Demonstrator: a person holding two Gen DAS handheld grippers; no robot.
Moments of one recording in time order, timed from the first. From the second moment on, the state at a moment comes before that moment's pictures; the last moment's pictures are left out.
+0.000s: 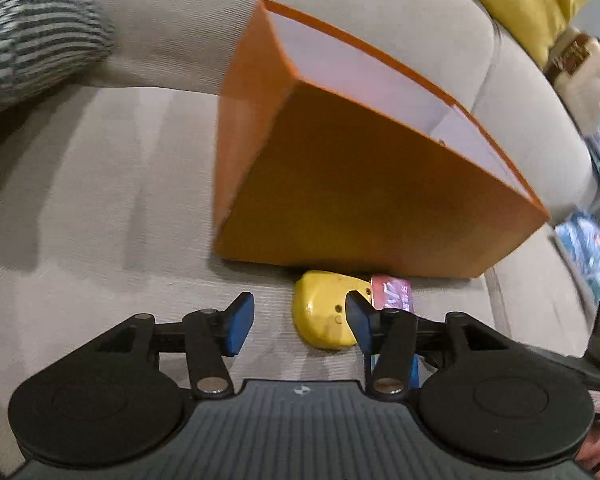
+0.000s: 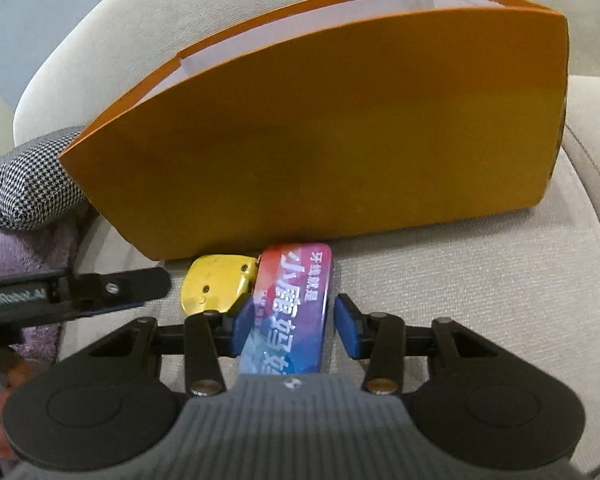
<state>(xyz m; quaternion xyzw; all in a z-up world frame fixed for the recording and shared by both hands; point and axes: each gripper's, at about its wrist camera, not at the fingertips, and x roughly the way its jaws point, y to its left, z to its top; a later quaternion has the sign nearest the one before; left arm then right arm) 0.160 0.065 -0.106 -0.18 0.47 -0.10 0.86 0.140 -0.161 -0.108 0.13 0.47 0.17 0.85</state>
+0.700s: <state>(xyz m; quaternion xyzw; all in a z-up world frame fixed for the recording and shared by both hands) 0.171 0.037 -0.117 -0.14 0.47 -0.13 0.86 0.141 -0.188 -0.113 0.20 0.45 0.18 0.85</state>
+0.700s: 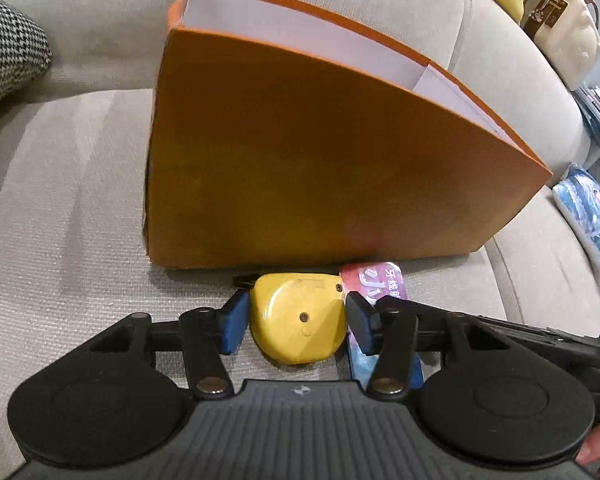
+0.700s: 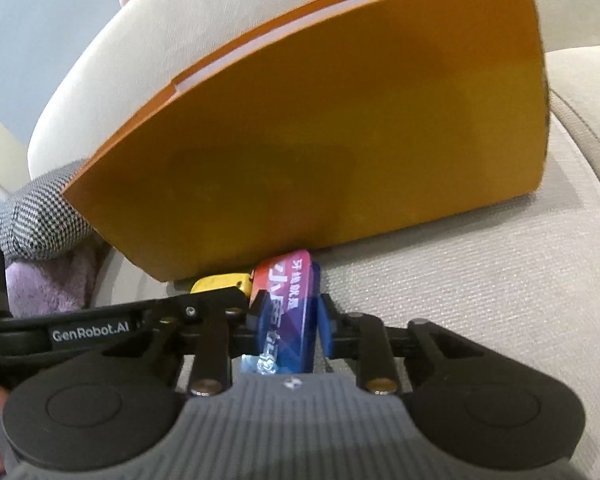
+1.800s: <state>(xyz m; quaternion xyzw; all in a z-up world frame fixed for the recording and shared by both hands) 0.158 0.032 -0.107 -0.18 0.47 -0.17 0.85 0.137 -0.173 -0.114 0.20 0.46 0.19 0.84</state>
